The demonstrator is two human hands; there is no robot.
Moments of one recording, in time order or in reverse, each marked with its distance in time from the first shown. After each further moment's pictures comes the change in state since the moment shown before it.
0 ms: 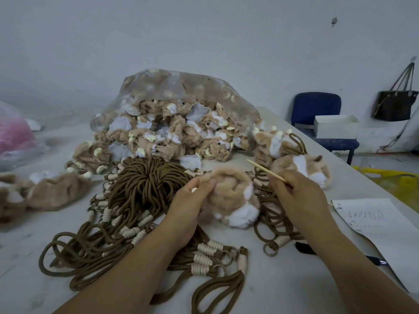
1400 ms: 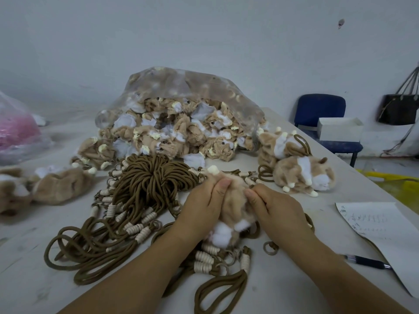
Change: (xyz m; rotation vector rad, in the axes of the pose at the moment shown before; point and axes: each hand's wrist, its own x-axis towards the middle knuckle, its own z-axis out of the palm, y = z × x) left_hand -0.006 -0.003 0.010 0.673 0.060 0.411; right_hand -0.020 -0.030 0.022 -0.058 -0.188 -0.158
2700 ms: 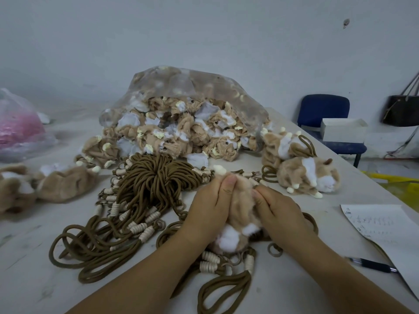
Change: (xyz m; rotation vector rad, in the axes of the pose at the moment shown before) left_hand -0.001 0.008 0.006 -0.052 0.050 -0.010; right_hand 0.003 -0.003 0.002 0.168 -0.047 -0.001
